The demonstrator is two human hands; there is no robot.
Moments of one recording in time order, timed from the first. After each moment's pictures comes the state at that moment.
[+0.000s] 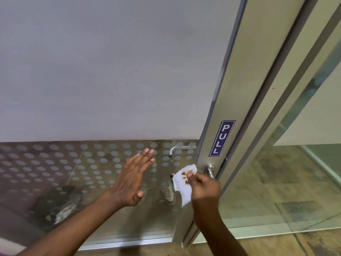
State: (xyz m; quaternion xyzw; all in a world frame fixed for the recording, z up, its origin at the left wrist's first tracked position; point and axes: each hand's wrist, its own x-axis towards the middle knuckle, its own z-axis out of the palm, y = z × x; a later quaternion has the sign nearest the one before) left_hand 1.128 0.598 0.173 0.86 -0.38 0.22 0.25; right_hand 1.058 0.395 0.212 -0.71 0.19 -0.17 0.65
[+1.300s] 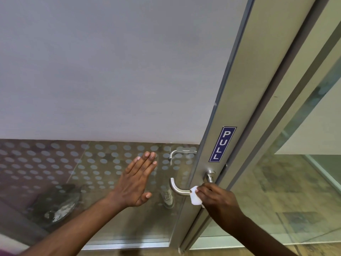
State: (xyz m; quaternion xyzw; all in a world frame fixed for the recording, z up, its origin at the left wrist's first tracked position) left_hand 1.136 0.591 0.155 0.89 -0.35 0.25 0.12; right_hand 1.069 0.288 0.165 -0.91 -0.32 -0.25 0.05
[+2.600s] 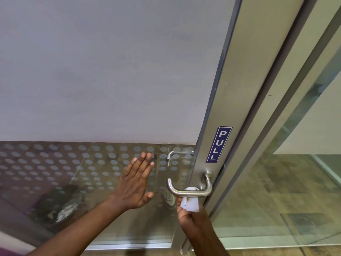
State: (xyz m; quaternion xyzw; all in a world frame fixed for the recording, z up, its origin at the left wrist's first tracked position) left_hand 1.130 0.579 0.154 0.89 -0.32 0.30 0.09; right_hand 1.071 0.378 0.136 -0.27 0.28 0.03 0.92
